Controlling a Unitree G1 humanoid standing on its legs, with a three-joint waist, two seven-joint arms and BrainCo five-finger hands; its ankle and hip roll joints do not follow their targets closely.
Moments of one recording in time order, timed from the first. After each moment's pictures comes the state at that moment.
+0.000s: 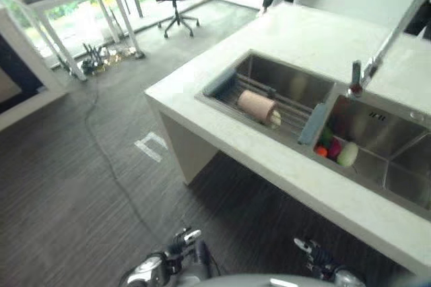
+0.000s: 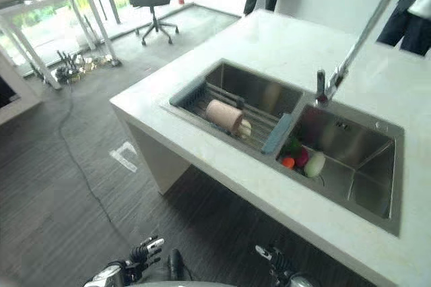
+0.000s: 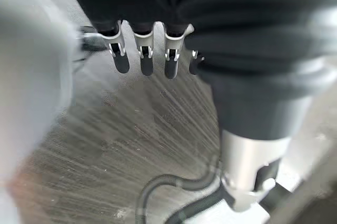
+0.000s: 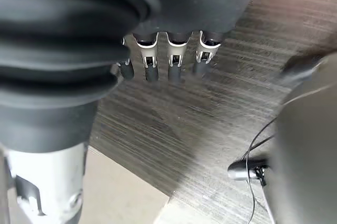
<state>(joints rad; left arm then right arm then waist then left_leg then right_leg) -0.08 0.23 -0.24 1.17 -0.53 -0.09 -0.34 0.00 -0.25 0.23 1.21 0.59 -0.15 0.24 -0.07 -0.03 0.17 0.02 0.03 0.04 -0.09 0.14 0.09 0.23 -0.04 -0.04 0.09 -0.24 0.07</state>
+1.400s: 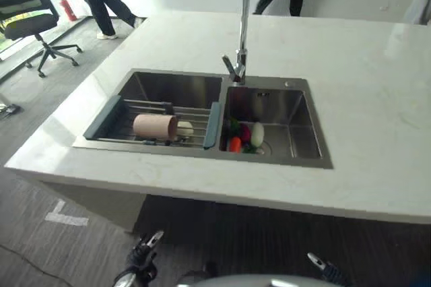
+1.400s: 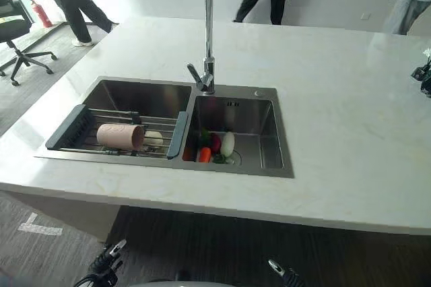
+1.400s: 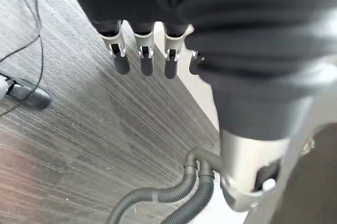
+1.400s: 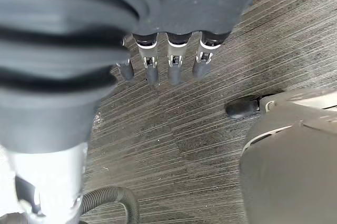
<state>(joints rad) 0.11 0.27 -0.02 1.08 -0.77 -0.20 -0.09 0.05 -0.24 0.10 1.25 0.61 -0.12 0.14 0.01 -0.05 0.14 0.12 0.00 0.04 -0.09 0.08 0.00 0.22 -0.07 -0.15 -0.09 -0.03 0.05</state>
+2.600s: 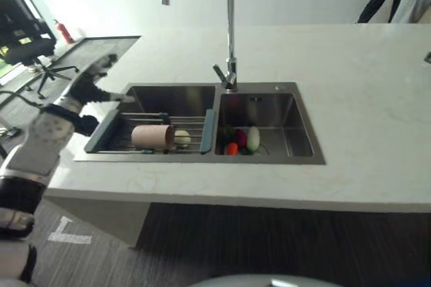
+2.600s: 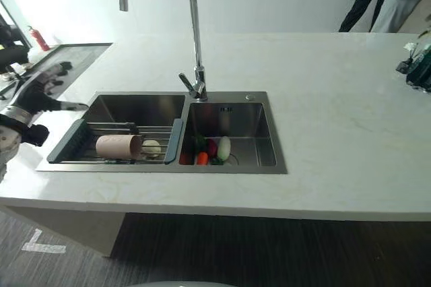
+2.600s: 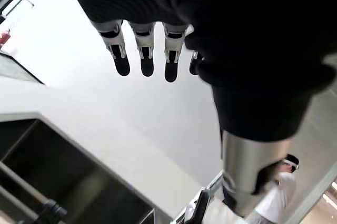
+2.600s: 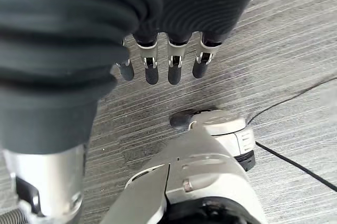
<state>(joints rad) -0.41 1.10 -0.18 0.35 -0.27 -0.10 -0.09 0.16 -0.29 0.14 1.24 0.48 0.03 0.16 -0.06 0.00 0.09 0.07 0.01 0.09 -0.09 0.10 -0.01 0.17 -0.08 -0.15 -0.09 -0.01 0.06</state>
